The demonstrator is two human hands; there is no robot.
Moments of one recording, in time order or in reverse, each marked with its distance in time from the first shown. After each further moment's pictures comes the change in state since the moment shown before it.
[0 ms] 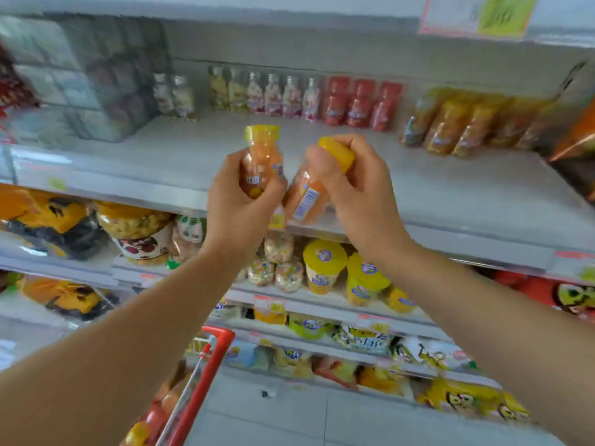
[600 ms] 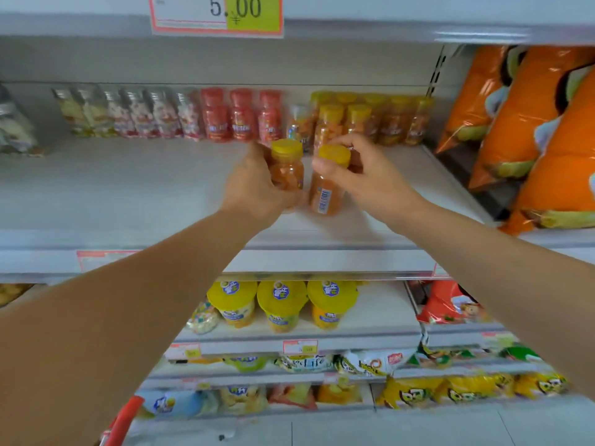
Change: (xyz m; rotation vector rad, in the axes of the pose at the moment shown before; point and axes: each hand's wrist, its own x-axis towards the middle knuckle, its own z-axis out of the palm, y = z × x) left_hand 0.047 0.038 0.192 0.318 -0.399 0.128; right_hand 0.053 0.060 -0.192 -0.300 -0.001 0.214
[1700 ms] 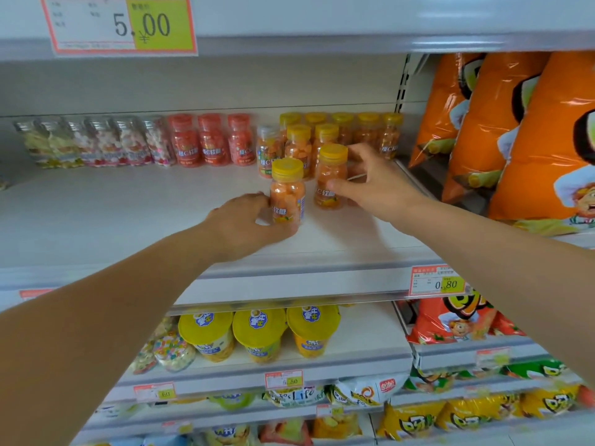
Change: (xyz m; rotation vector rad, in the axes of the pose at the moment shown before) left_hand 0.010 -0.003 0.012 0.415 -0.464 0.092; right_hand 0.015 0.027 -0.053 -0.175 0.056 0.083
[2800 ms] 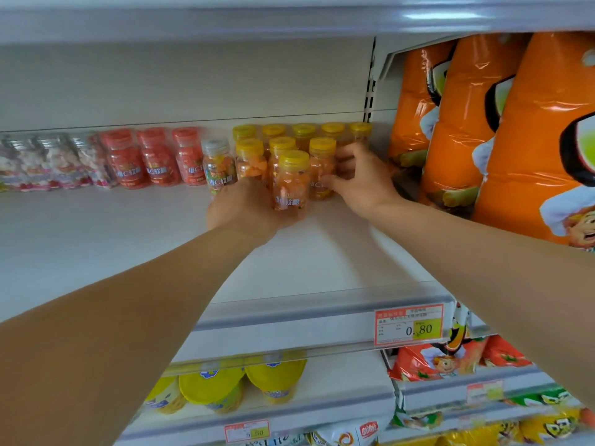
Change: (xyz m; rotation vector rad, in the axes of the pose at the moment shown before) left_hand 0.096 0.059 0.032 0.010 0.360 -0.244; right_hand 0.067 0.062 -0.027 -0.075 0.227 0.001
